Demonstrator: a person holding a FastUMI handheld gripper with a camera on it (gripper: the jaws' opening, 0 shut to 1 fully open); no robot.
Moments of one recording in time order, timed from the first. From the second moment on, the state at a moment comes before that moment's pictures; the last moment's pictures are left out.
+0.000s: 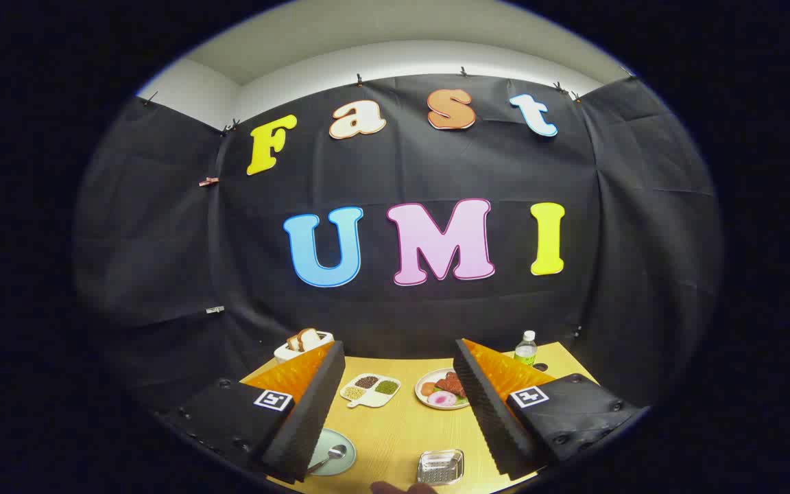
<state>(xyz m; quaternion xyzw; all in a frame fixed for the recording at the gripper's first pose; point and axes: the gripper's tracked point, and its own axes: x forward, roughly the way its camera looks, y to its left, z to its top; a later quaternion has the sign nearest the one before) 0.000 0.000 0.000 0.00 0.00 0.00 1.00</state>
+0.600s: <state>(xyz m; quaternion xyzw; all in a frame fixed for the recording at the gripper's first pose) -0.010 0.024 -0.018 -0.03 0.02 -0.02 1.00</state>
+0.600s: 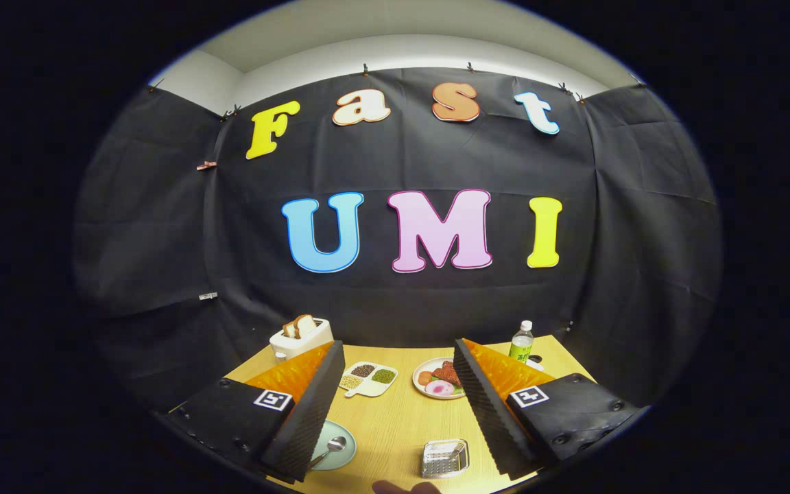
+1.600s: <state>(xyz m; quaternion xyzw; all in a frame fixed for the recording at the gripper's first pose) -0.002 0.063 -0.112 -0.03 0.12 -0.03 0.99</state>
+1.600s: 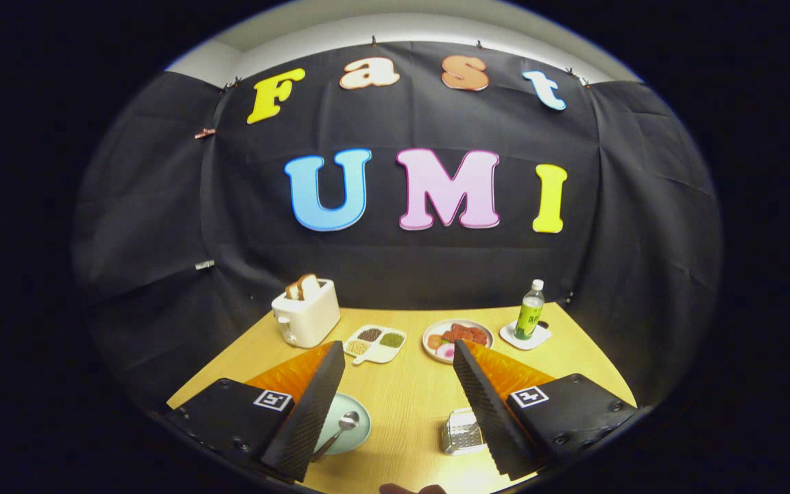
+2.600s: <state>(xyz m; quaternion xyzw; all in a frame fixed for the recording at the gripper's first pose) 0.005 0.148 -0.371 -0.01 0.49 0.04 0.87</state>
